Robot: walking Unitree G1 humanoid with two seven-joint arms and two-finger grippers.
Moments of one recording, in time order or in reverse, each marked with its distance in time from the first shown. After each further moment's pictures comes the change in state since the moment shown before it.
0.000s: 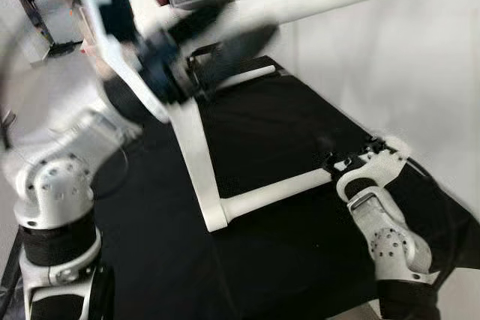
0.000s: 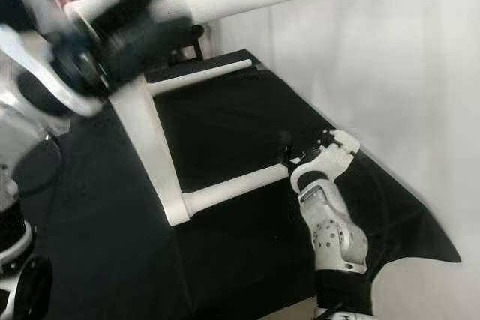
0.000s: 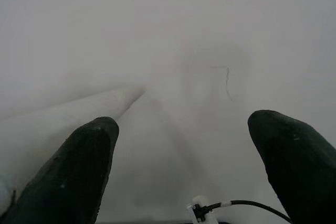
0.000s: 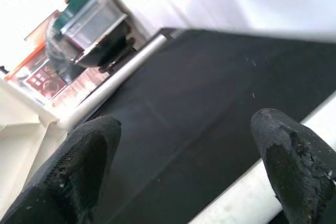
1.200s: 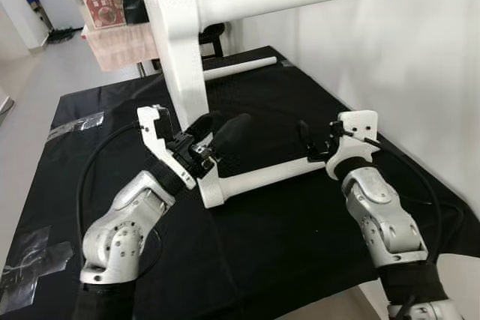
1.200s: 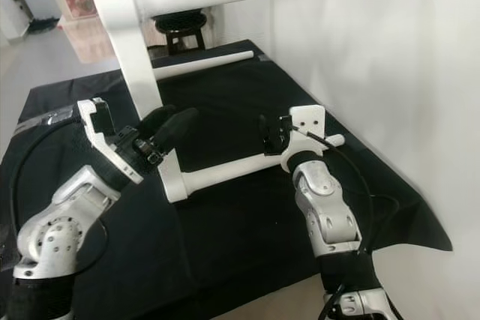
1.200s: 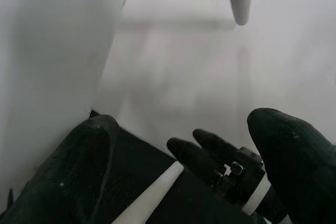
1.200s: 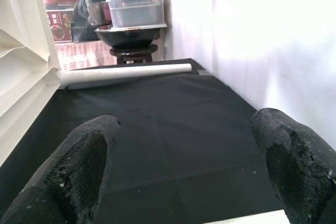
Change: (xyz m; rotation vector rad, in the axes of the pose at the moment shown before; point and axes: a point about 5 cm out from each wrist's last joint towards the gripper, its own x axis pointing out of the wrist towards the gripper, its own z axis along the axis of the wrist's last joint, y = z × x) left arm -0.058 0.019 -0.136 -0.309 0.079 0.476; right arm 0.013 0.017 0.008 -0.565 -0.087 0.132
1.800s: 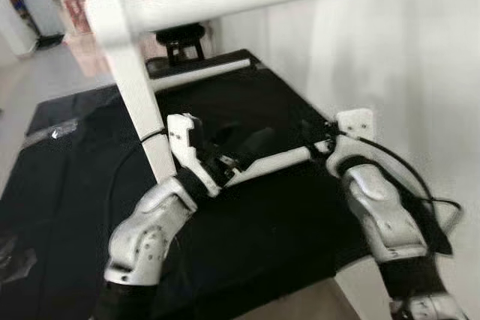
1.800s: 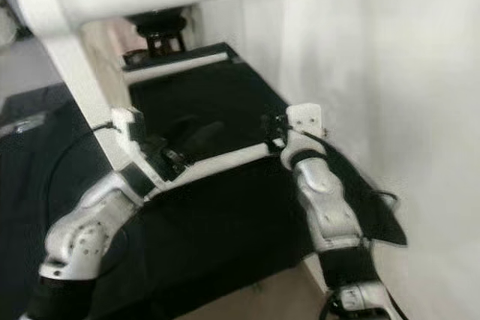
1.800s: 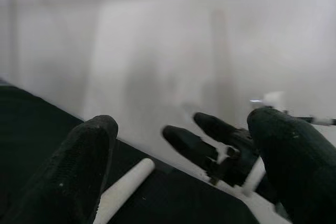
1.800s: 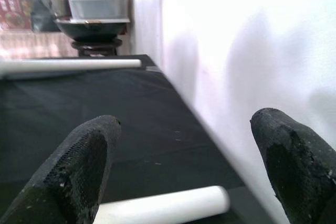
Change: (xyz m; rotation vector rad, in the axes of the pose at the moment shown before) left arm 0.012 -0.014 -0.018 0.080 0.040 -0.049; right arm 0.003 -0.010 -0.005 -0.088 0.009 -0.044
